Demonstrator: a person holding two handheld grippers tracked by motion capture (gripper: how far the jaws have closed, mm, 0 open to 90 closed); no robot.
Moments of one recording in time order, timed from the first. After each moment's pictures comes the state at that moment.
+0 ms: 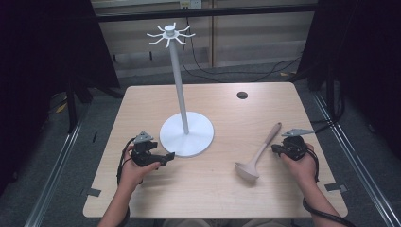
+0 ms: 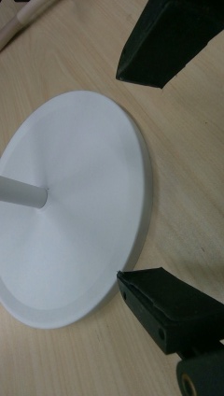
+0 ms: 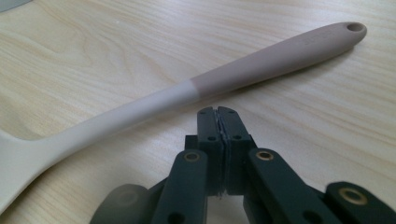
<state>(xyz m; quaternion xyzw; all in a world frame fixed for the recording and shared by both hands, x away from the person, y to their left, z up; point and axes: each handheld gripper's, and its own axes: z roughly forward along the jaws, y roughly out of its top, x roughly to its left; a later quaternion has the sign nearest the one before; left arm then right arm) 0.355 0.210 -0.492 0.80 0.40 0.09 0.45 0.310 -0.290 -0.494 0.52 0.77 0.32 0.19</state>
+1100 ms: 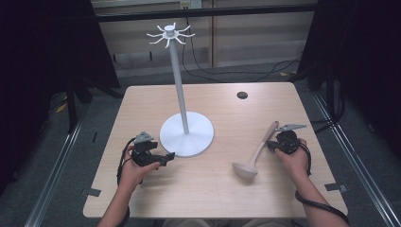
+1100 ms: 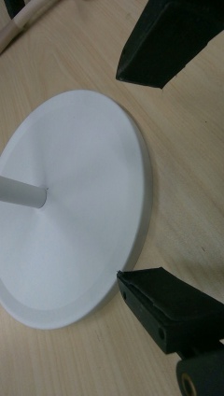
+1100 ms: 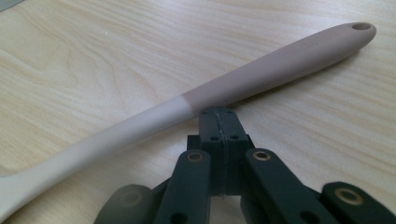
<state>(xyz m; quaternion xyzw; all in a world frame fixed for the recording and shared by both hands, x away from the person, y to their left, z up) 0.356 0.210 -0.492 0.80 0.40 0.09 0.44 0.334 -0.280 -0.500 0.53 0.77 0.31 0.18</state>
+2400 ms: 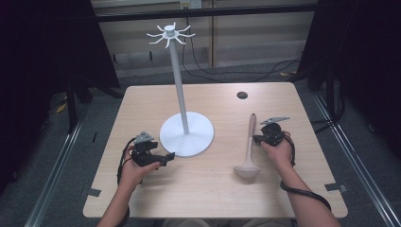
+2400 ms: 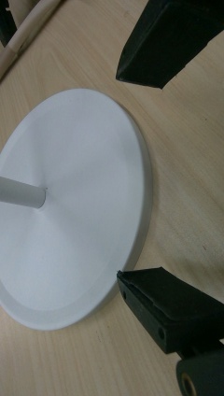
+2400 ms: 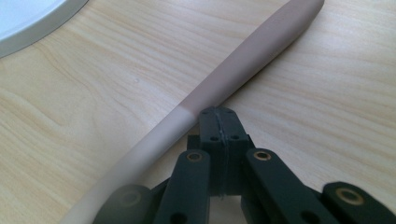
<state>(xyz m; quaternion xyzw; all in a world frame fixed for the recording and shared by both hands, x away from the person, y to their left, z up) 0.357 0.210 -0.494 0.80 0.40 0.09 0.44 0.368 -0.243 -0.501 0.52 0.78 0.32 0.16</state>
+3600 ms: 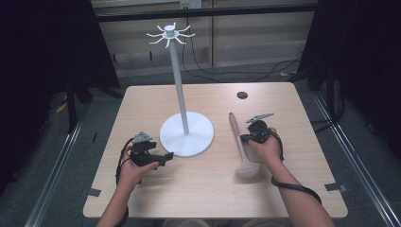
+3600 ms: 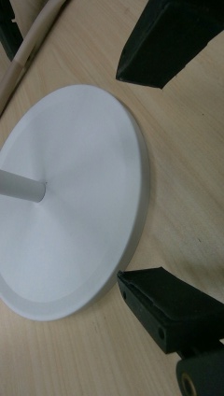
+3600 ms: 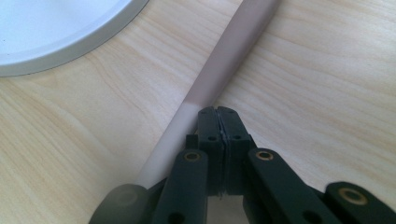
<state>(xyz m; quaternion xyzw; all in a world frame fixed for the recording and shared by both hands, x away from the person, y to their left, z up) 0.357 0.216 -0.493 0.80 0.40 0.09 0.44 0.384 -0.206 -0.499 0.48 0.80 0.32 0.13</state>
